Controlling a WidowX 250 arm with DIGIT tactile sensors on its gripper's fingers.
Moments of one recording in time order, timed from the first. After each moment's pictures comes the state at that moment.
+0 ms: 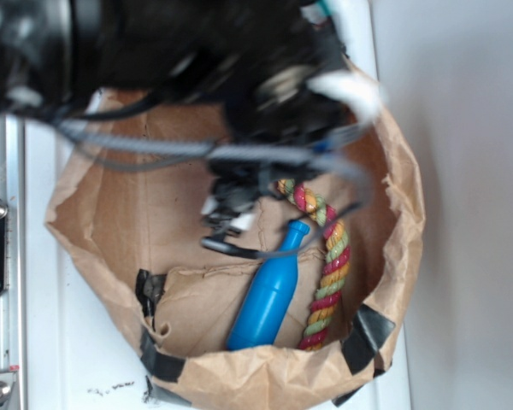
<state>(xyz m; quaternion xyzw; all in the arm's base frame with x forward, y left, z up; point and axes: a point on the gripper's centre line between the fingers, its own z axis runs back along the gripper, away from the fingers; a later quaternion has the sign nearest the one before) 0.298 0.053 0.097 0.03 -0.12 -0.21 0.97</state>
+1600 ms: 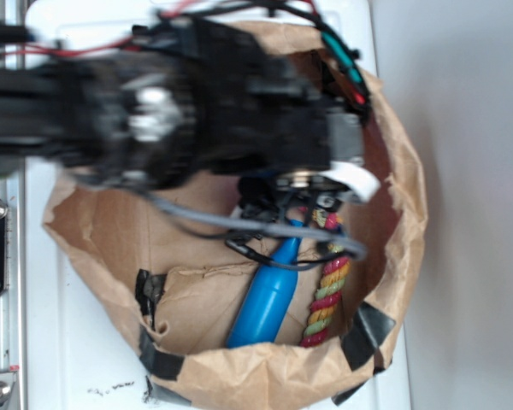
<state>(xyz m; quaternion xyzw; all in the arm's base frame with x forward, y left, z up) 0.331 0.042 0.055 0.08 -0.10 -0.30 0.94</state>
